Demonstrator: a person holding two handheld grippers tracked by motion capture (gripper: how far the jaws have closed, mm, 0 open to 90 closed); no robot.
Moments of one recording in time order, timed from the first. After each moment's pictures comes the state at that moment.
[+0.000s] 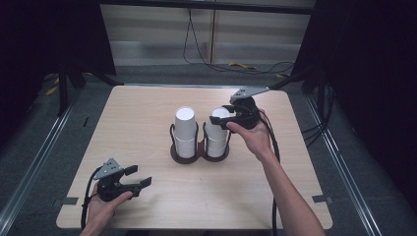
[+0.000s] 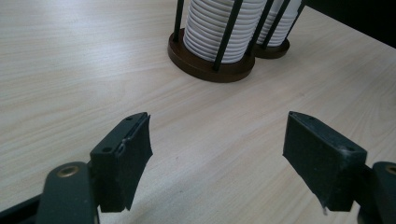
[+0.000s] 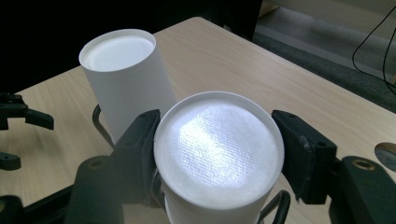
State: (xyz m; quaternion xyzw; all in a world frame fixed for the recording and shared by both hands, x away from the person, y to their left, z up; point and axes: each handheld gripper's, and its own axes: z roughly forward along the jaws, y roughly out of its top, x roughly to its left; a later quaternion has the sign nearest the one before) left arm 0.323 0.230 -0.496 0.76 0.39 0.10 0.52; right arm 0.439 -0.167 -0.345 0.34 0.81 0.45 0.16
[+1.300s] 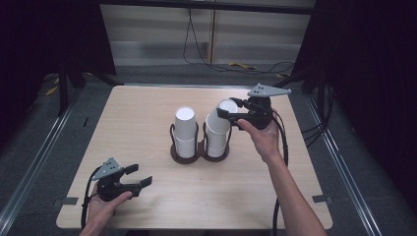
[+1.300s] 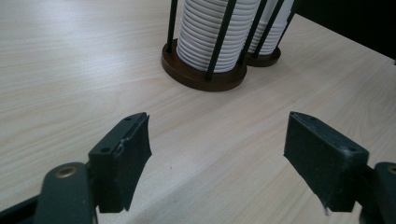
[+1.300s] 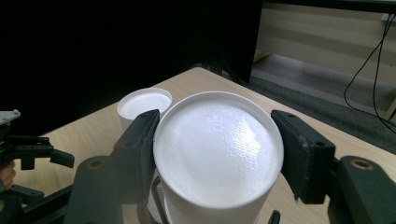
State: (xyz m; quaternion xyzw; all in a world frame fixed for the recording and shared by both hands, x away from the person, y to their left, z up) left arm 0.322 0.229 -0.493 0.75 0.37 0.10 0.53; right arm 0.415 -0.188 -0.320 0.34 0.75 0.53 0.18
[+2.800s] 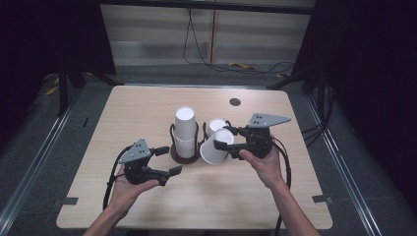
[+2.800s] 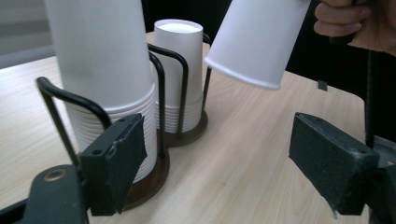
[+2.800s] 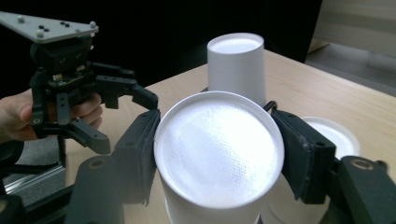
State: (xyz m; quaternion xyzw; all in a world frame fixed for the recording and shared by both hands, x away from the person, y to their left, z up) left arm 0.342 0.150 -0.427 0.78 0.24 0.08 0.58; right arm 0.361 -0.185 -0.356 0.28 0.78 0.55 0.10
